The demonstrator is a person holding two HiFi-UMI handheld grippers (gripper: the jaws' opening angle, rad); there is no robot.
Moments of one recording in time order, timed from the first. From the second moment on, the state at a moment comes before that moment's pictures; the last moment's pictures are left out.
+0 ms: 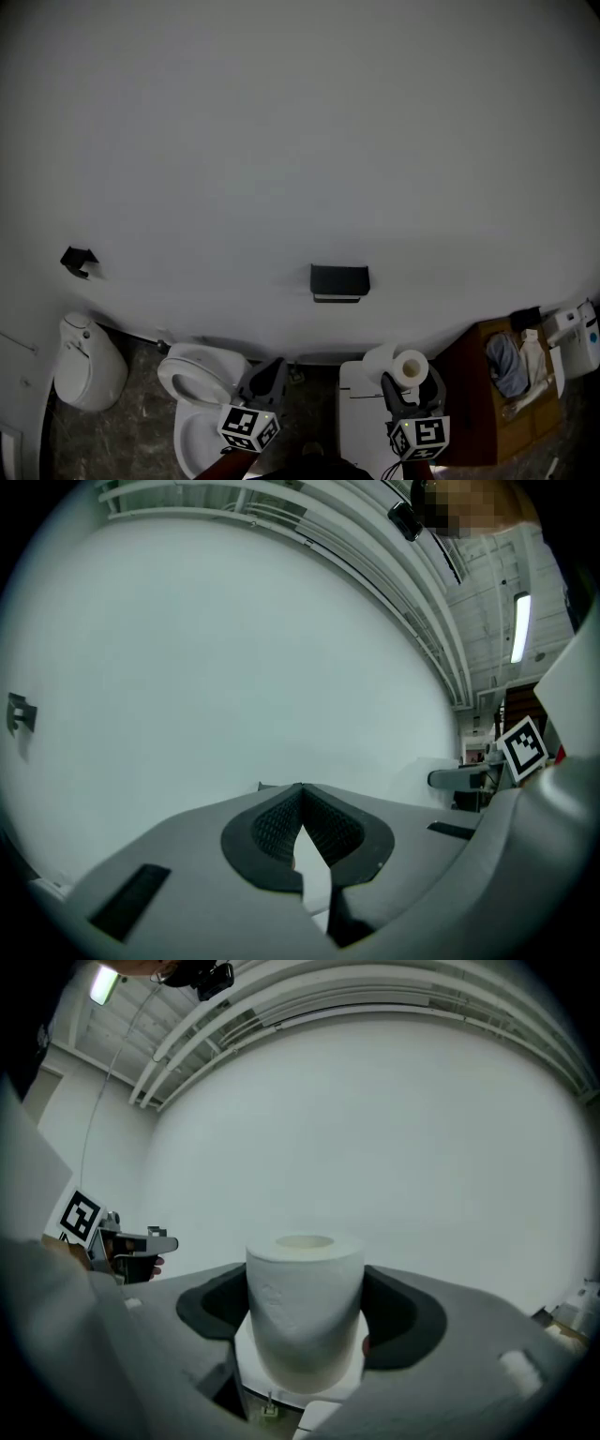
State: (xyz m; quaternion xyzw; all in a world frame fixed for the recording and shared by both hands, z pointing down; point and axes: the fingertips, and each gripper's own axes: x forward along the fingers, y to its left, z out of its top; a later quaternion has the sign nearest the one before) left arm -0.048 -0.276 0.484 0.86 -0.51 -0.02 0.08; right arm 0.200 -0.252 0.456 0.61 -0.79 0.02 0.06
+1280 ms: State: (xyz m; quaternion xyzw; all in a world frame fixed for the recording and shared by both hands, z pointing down) left arm -0.059 -0.341 0.498 0.83 -0.55 -0.01 0.09; right arm 0.145 -0.446 0.385 0.53 -0.85 -0.02 0.02
